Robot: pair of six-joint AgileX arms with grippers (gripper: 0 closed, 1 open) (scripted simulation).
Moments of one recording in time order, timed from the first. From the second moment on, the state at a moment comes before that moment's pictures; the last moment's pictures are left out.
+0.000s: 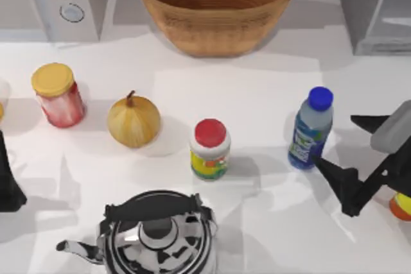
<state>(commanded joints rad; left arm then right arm) 0.00 0.00 0.00 0.00 0.00 0.00 0.19 1.65 0.24 1.06 -0.54 -0.19</state>
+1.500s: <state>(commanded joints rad) 0.00 0.00 0.00 0.00 0.00 0.00 0.30 1.92 0.42 1.16 -0.43 -0.15</state>
